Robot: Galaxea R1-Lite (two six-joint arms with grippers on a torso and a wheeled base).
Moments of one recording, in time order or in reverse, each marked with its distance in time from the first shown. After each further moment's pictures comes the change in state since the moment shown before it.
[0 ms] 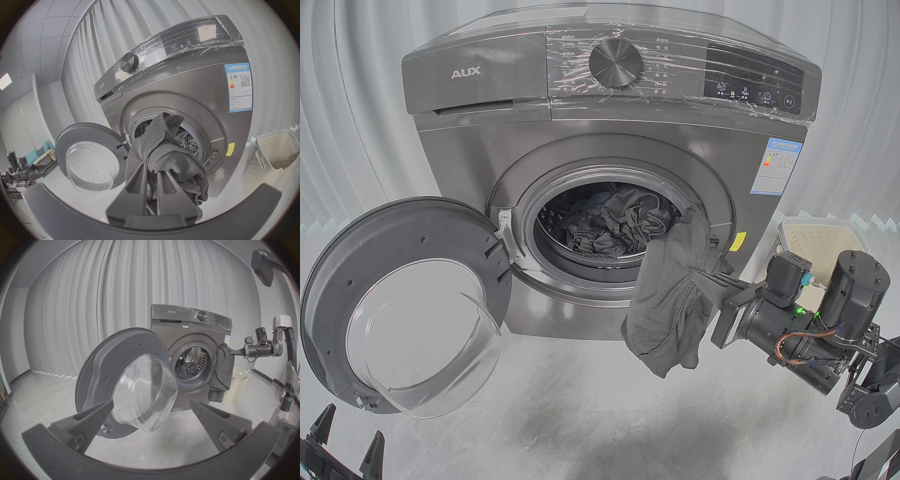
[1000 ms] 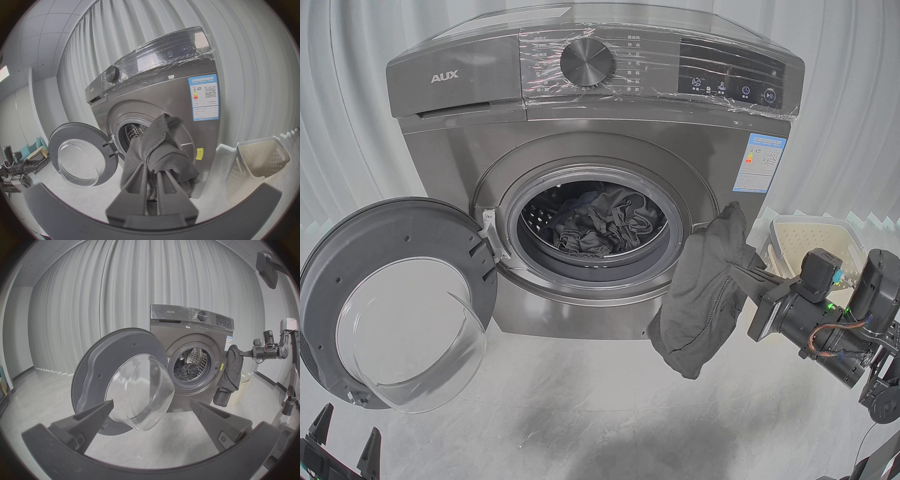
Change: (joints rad) left arm 0.000 0.000 0.000 -0.001 0.038 -0.022; right arm -0.095 -0.099 0.081 0.007 0.030 -0.053
